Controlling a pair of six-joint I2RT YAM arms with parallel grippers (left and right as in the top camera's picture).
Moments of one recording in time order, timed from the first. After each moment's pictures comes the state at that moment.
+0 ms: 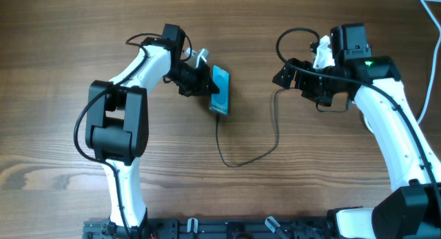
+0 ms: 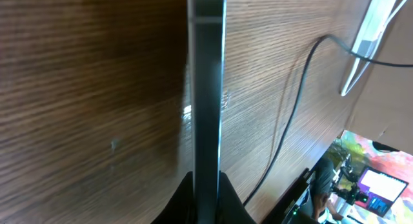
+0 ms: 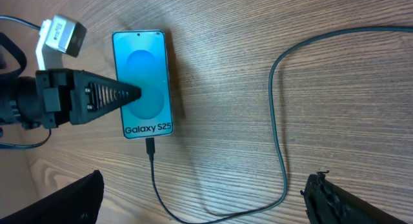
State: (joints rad) left arm -0.22 2.19 1.57 -0.88 0.76 -0.19; right arm 0.10 1.55 1.30 -0.94 -0.45 0.42
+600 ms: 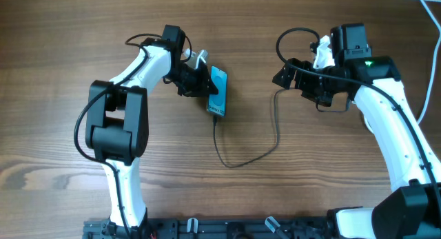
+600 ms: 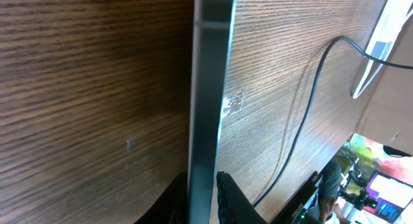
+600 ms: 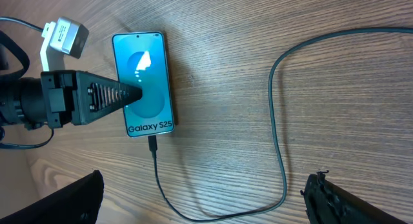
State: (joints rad) left arm -0.22 2.19 1.56 -0.88 0.73 -0.19; right arm 0.10 1.55 1.30 -0.94 -0.45 0.42
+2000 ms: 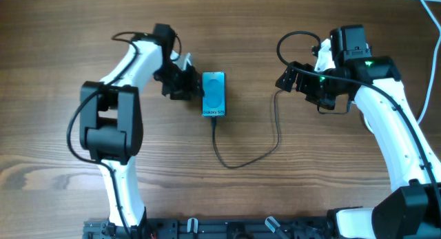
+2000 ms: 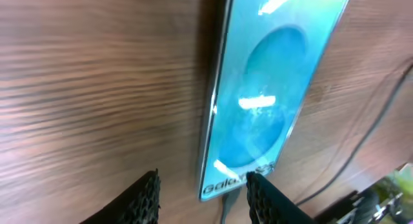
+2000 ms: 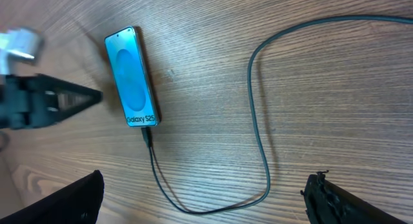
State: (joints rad) left arm -0.15 2.18 1.63 -1.07 0.51 -0.19; right arm 0.10 1.55 1.30 -0.99 -0.40 0.42
